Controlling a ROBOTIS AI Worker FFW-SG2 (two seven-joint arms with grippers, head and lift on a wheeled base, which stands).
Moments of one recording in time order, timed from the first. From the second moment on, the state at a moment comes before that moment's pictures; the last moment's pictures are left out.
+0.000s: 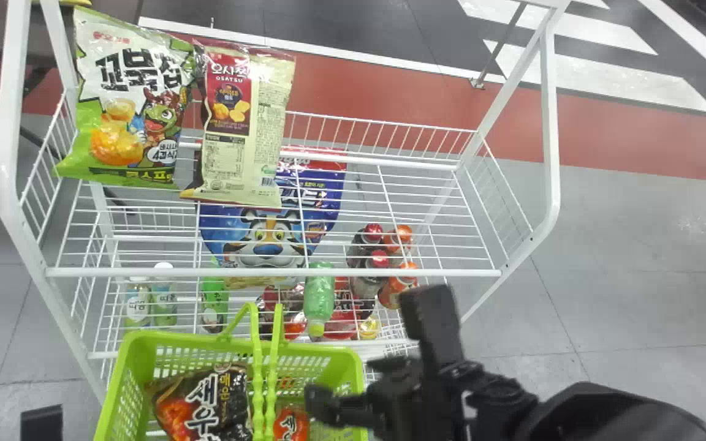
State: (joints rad) left arm 0.61 0.05 -0.06 -2.09 0.59 1.04 -0.75; right arm 0.53 -0.24 0.02 -2.50 -0.31 1.24 0.08
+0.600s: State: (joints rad) left arm 0.62 0.05 -0.06 -2.08 0.59 0.98 -0.76; right arm 0.66 -0.13 0.02 -2.32 -0.21 0.20 0.14
